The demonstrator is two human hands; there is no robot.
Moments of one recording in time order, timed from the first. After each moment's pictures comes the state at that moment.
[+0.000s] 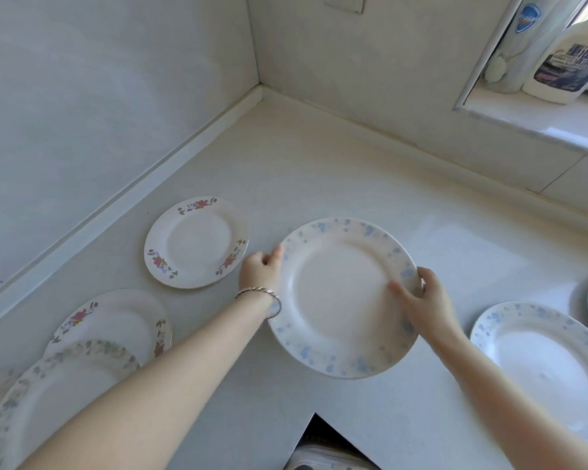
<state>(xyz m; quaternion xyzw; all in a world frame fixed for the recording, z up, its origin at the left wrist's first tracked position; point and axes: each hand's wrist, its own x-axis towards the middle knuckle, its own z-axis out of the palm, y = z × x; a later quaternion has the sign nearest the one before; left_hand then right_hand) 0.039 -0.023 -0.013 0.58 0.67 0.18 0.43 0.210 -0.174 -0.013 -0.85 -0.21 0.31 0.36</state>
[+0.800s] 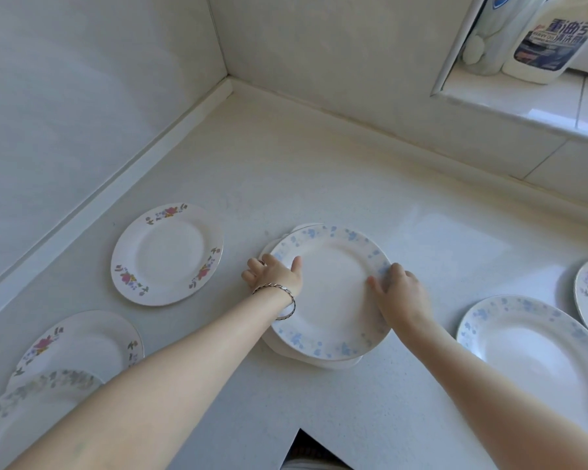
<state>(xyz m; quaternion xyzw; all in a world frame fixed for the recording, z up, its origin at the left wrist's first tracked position) 0.105 -0.024 -0.044 0.67 0.67 -0.11 0.32 0.242 -0.150 -0.063 -0.92 -0.30 0.22 0.14</state>
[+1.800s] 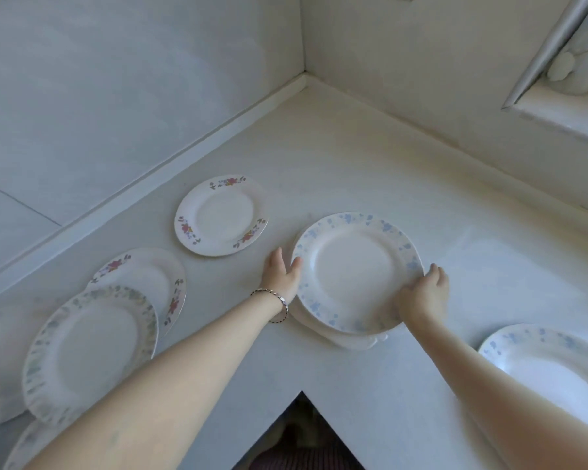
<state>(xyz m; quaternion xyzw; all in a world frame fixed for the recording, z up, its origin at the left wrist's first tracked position) 0.045 -0.064 -0.045 0.58 0.65 0.10 0.47 0.231 -0.158 -0.065 -0.87 -0.24 0.30 0.30</state>
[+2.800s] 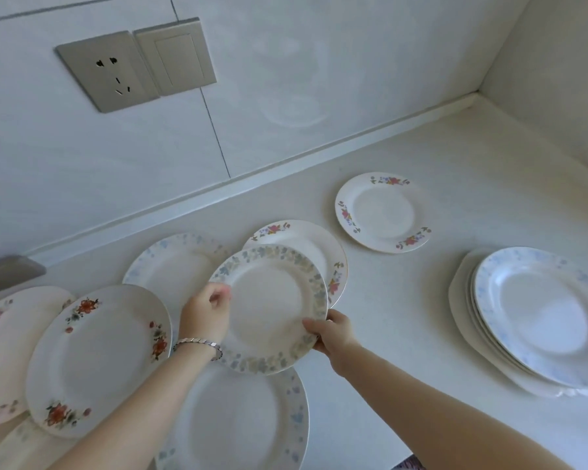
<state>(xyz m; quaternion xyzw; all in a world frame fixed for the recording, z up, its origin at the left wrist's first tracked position) -0.343 -0.093 -0.031 0.44 0.79 0.29 0.31 -0.153 -0.101 -0.080 -0.64 -0.15 0.69 0.30</state>
